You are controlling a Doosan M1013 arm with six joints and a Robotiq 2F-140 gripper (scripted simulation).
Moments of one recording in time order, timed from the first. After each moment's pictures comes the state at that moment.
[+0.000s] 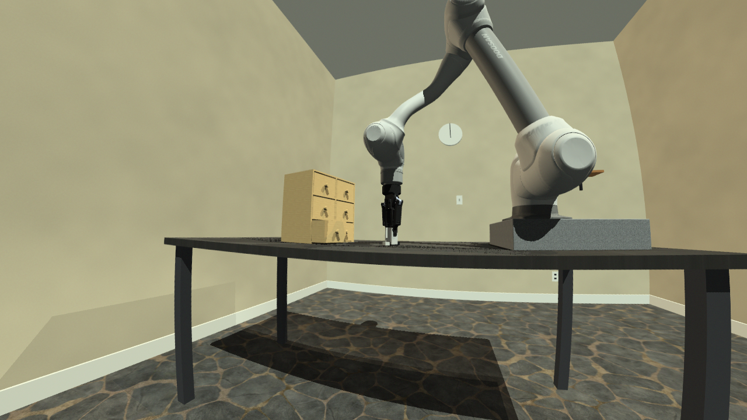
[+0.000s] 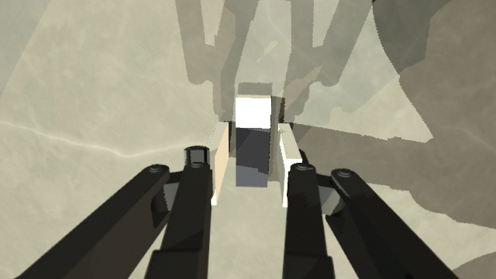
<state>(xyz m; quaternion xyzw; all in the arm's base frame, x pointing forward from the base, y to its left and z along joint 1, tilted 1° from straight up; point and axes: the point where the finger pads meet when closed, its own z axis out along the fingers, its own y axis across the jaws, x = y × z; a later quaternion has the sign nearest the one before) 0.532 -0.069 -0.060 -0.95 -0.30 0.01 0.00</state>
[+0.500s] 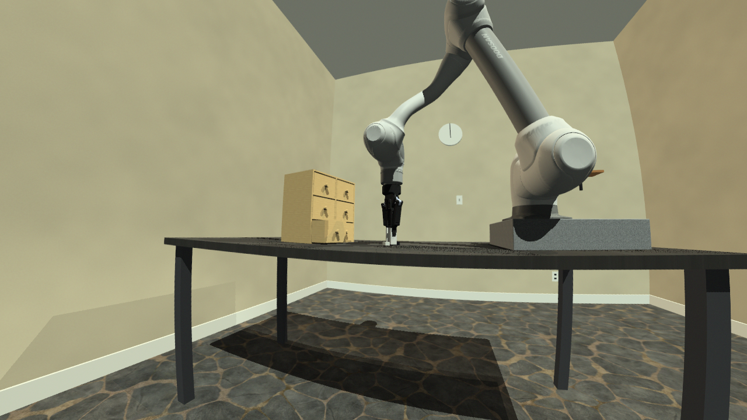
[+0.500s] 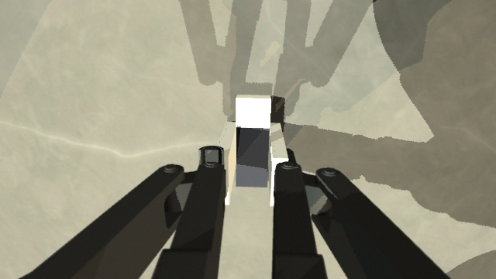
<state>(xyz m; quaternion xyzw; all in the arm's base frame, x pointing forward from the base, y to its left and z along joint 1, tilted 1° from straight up) 0.532 -0.069 -0.060 -0.95 -0.30 0.01 0.00</state>
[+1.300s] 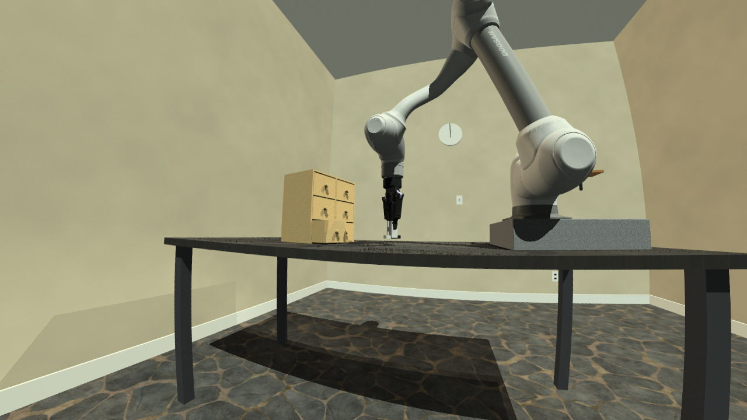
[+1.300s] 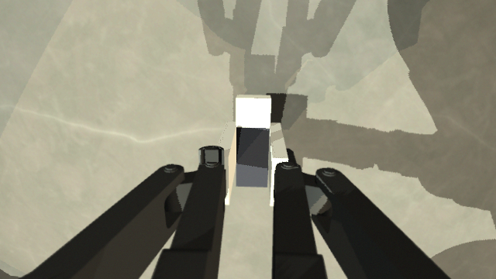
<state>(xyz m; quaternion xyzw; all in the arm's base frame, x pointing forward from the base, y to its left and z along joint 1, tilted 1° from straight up) 0.529 -0.068 -0.033 -0.95 -0.30 0.01 0.00</state>
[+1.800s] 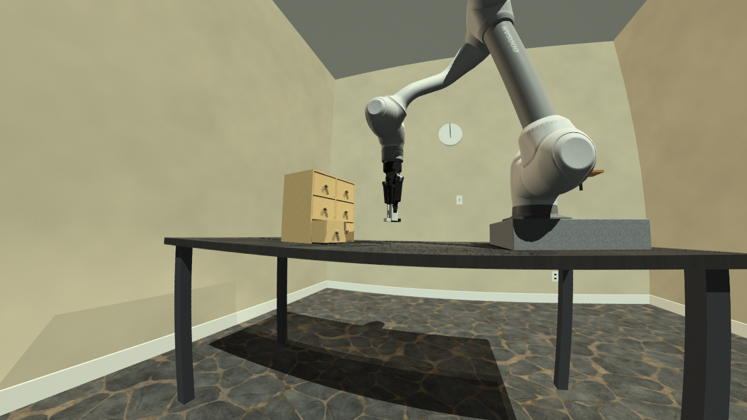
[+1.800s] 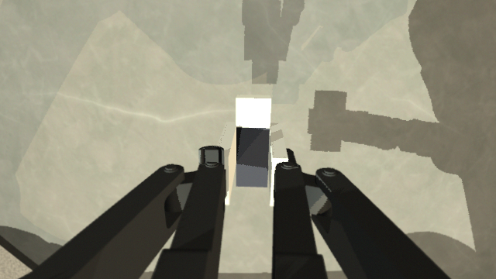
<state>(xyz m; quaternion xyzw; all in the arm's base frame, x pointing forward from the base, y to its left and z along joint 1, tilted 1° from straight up) 0.530 -0.069 0.033 -0.96 -0.30 0.01 0.00</state>
